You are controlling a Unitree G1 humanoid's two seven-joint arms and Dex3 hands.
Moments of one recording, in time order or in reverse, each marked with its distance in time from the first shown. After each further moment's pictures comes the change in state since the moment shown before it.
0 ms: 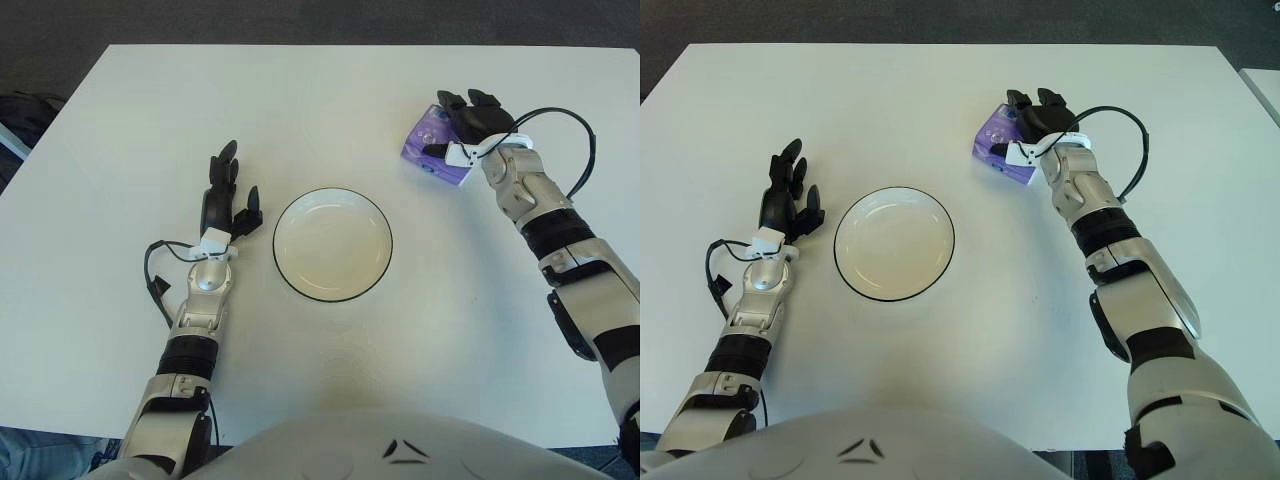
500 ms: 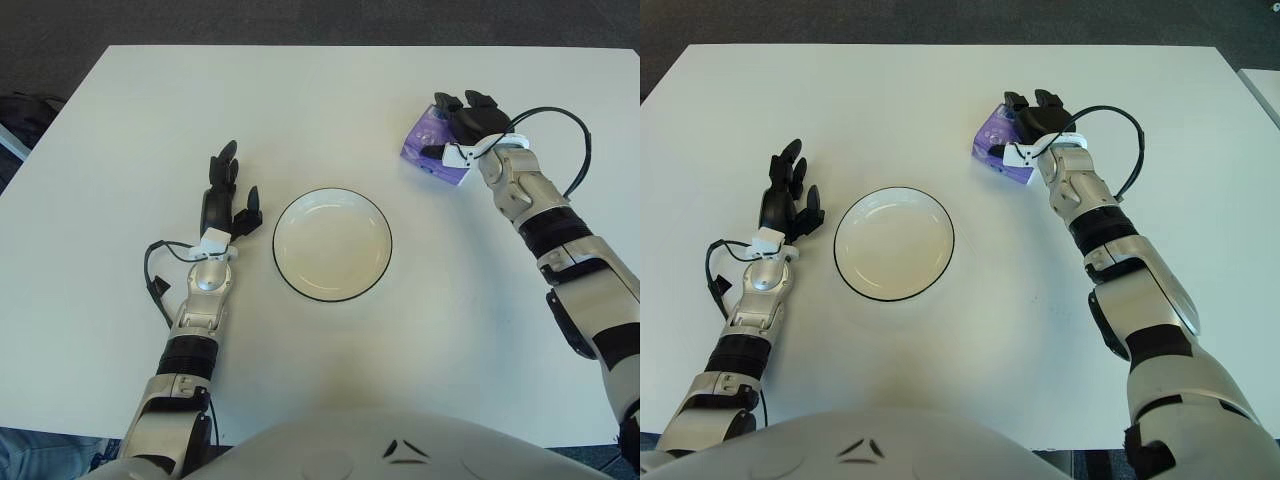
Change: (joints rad) left arm 0.000 0.001 0.000 0.003 0.000 -0.003 0.000; right arm -0.009 0.000 0.032 0.015 -0.003 0.002 0.008
